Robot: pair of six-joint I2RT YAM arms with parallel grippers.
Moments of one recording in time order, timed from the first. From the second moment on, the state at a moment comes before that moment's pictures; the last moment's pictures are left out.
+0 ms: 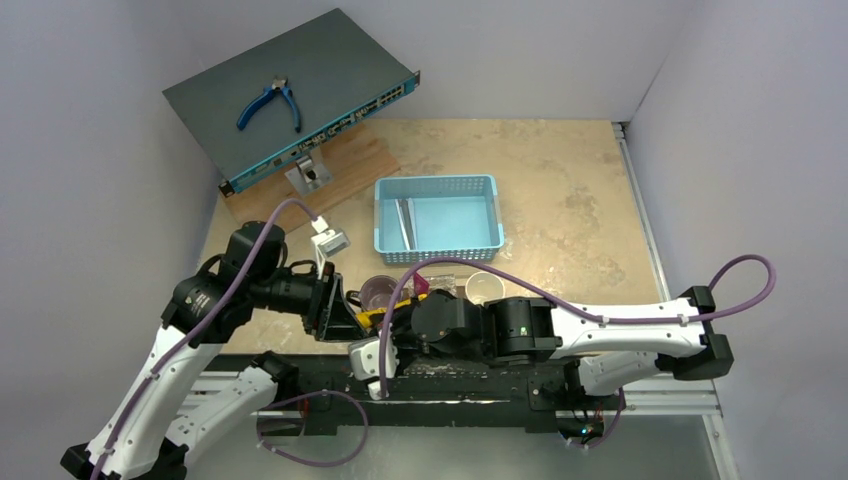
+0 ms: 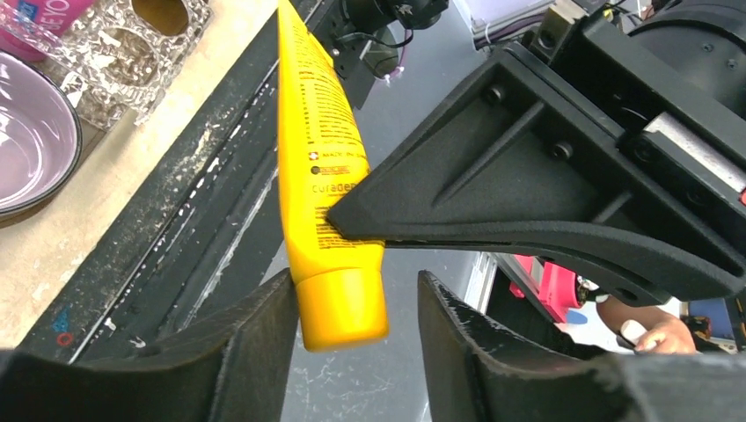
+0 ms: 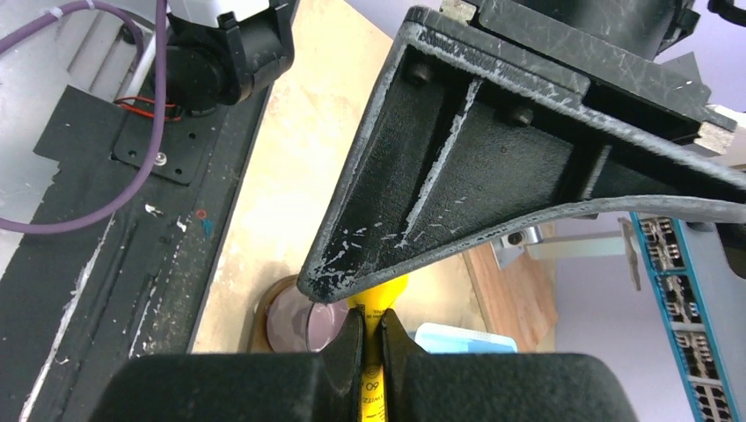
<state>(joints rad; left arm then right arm) -0.52 0.74 1.08 -1.07 0.89 -0.33 1.56 1.30 1.31 -0.46 0.23 -0.70</state>
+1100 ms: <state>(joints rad) -0.52 0.56 0.98 -0.94 0.63 -0.34 1.33 1.11 1.18 -0.26 0.40 -0.29</state>
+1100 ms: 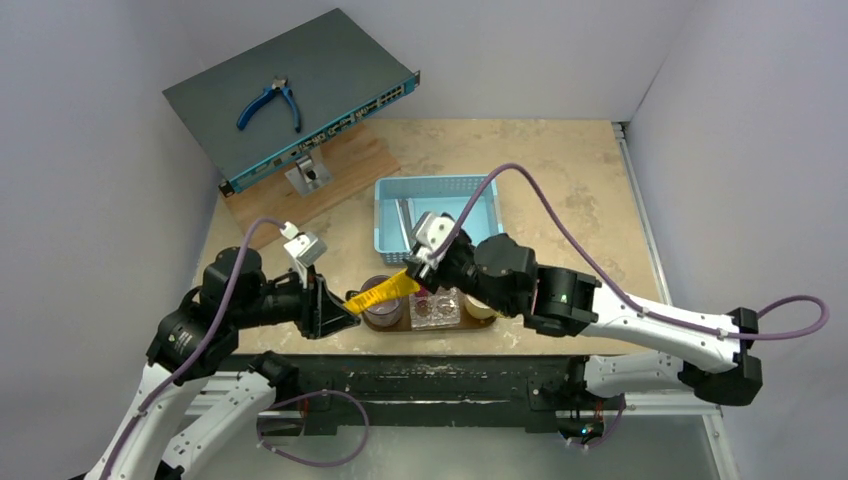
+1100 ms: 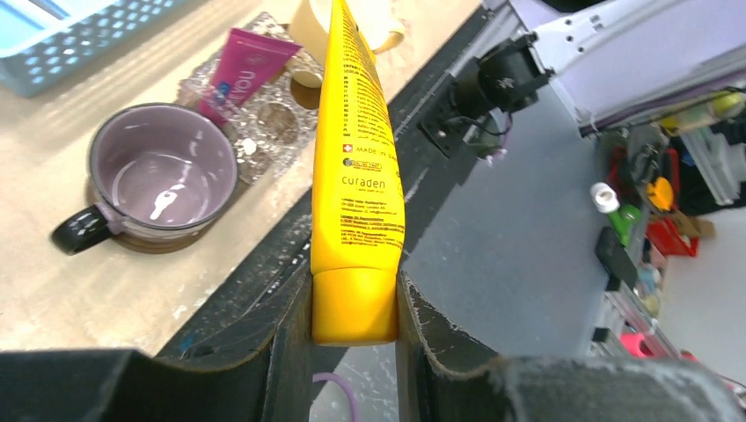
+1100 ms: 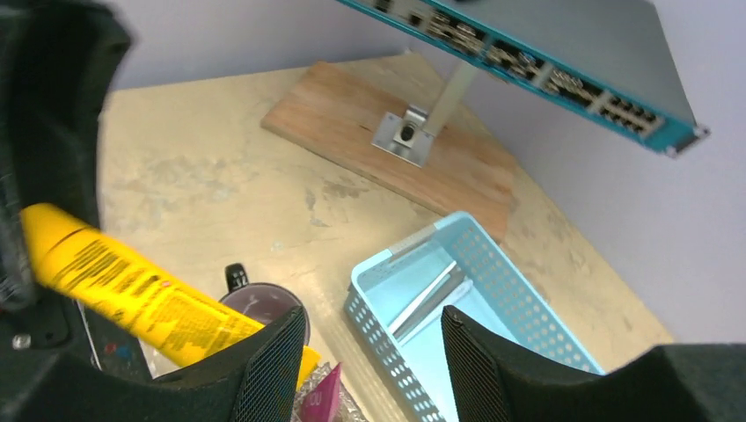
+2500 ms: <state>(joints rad) -0.52 0.38 0.91 -0.69 0.61 -0.41 0.70 1.21 0.94 0.40 -0.94 0.69</state>
